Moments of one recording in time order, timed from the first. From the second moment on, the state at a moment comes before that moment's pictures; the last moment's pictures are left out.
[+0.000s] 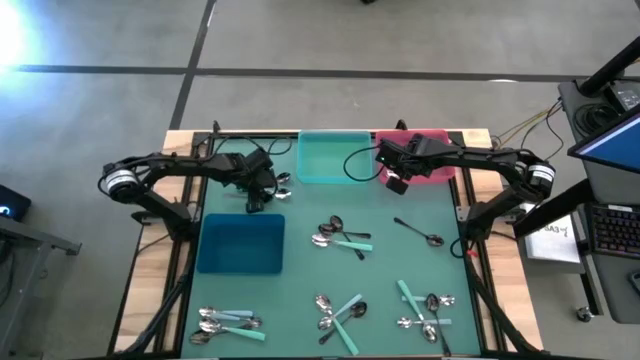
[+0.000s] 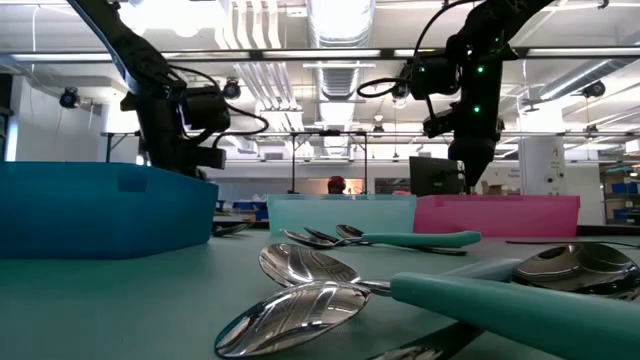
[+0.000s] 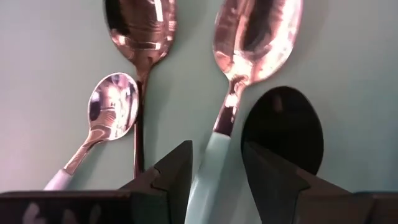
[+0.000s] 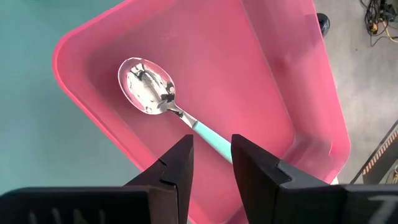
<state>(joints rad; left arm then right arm) 0.55 1.49 0.67 -0.41 -0.01 0.41 -0.47 1.49 1.01 -0.90 0.47 0.01</state>
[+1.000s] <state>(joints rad) 0.55 1.49 0.85 -0.36 0.05 0.16 -0.47 1.49 1.01 -0.78 0.47 0.03</state>
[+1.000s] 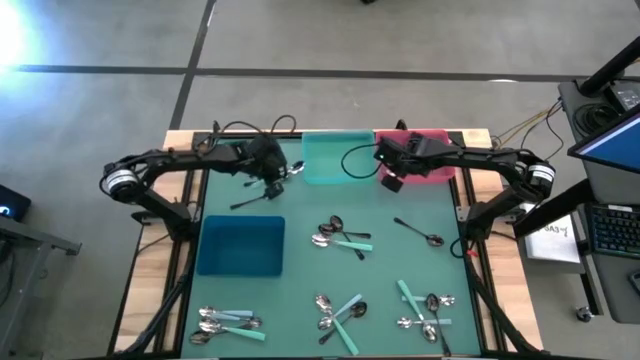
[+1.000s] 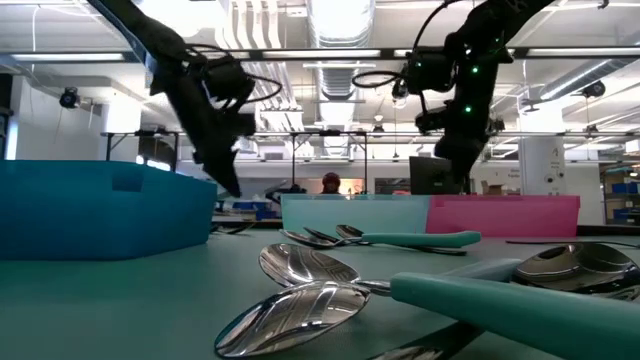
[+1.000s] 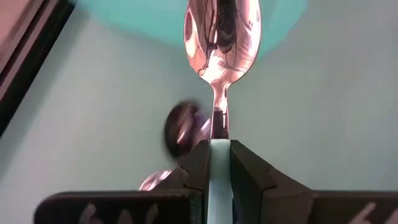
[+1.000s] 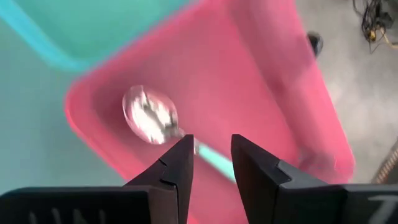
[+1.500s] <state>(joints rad) 0.53 1.48 0.87 0.00 0.14 0.04 -0.47 1.49 0.88 0.00 -0.03 0.01</state>
